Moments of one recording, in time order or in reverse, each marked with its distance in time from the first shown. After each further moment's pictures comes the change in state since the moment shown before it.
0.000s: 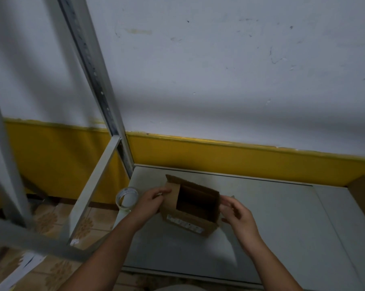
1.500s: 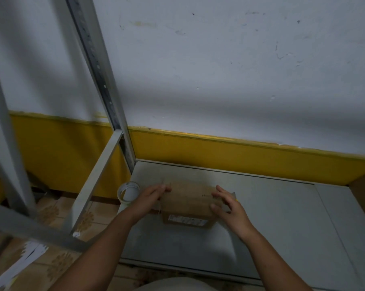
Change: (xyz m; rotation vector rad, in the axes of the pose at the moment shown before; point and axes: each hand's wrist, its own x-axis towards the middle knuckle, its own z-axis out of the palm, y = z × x) left_hand -0.001 -0.012 -0.013 0.031 -0.079 0.027; right_hand 0.025 0.023 0.004 -0.233 -0.165 -0.115
